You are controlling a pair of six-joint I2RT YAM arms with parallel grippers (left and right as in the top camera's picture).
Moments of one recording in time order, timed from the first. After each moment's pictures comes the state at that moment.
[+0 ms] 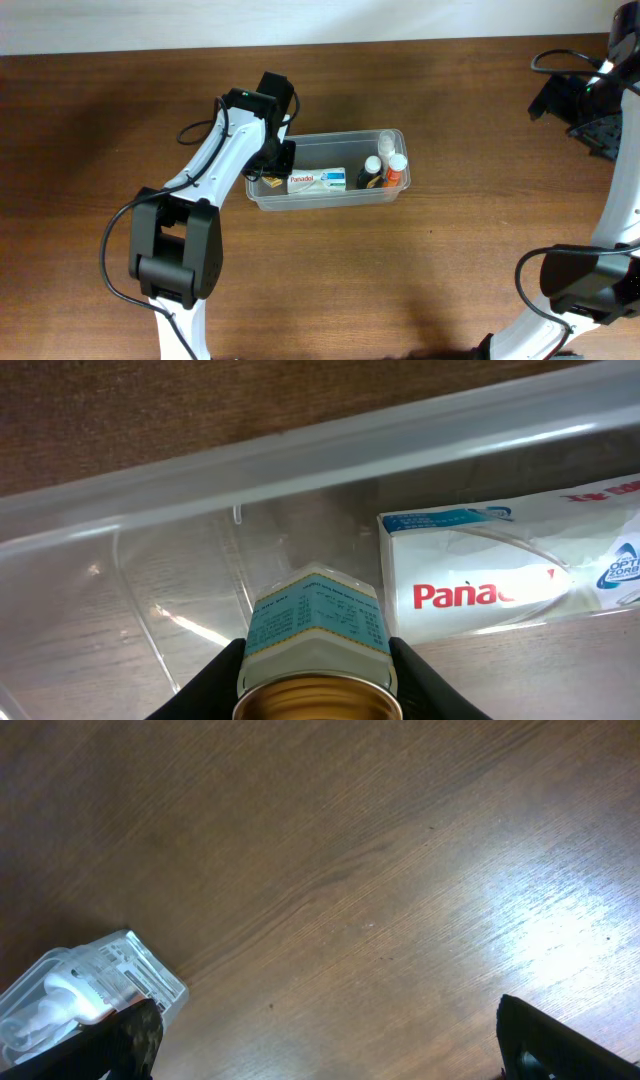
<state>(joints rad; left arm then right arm) -0.35 2.12 1.75 -1.14 -0.01 -0.19 -0.31 1.92 2.24 -1.67 0.00 0.37</state>
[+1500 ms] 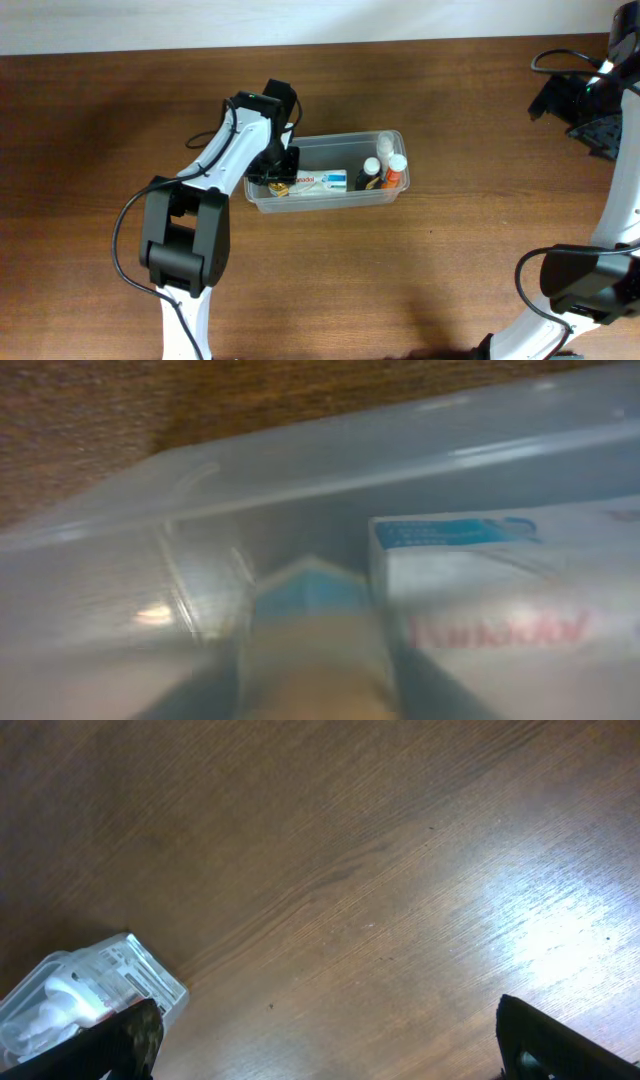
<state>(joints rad) -0.35 2.20 1.76 -1.15 0.06 -0.22 -0.31 1.92 2.24 -1.67 0.00 0.37</state>
